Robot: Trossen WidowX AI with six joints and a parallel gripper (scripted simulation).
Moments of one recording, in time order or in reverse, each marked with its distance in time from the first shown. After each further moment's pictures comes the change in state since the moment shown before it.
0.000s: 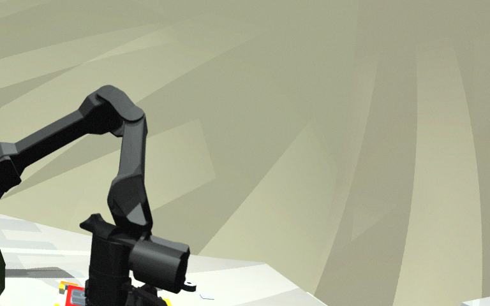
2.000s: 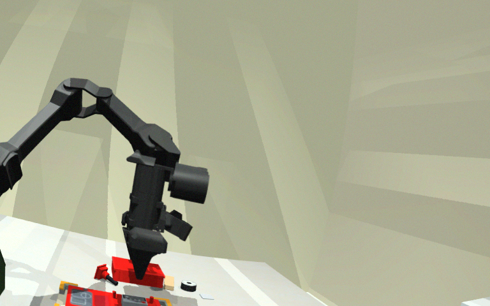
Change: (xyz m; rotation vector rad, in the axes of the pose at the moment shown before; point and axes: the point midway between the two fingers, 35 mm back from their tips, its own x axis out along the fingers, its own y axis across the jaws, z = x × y) arm -0.090 0.181 0.072 0.017 -0.003 -0.014
